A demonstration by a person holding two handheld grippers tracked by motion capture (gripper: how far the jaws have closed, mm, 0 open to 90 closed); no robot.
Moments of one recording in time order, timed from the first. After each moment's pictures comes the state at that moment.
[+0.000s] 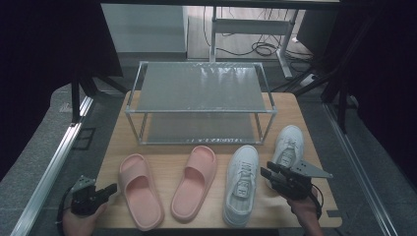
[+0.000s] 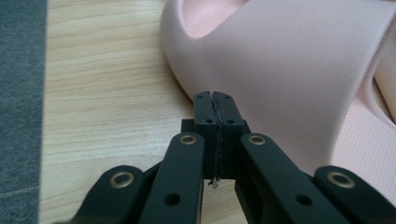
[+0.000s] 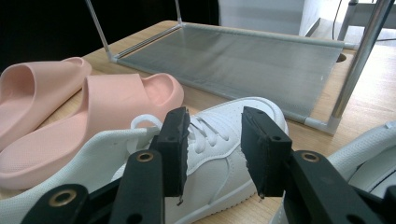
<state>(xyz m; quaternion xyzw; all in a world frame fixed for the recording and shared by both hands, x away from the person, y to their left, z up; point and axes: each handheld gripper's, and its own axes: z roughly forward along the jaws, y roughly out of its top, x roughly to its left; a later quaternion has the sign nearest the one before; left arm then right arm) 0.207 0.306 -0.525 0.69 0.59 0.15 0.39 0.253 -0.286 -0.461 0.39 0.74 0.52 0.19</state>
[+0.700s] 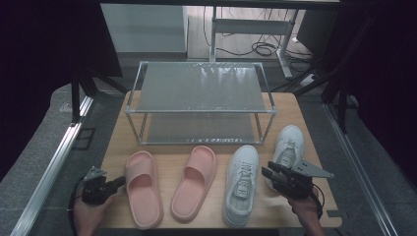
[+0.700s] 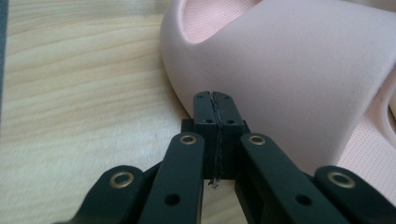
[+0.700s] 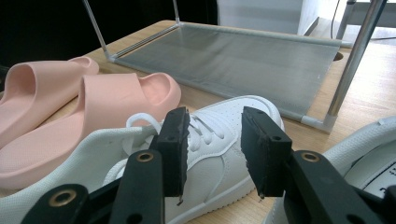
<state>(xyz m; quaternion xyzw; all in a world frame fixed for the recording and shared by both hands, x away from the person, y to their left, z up) 0.239 0.288 -0.525 0.71 0.58 0.14 0.38 0.254 -0.289 -0.462 0.39 0.74 0.52 0.19</state>
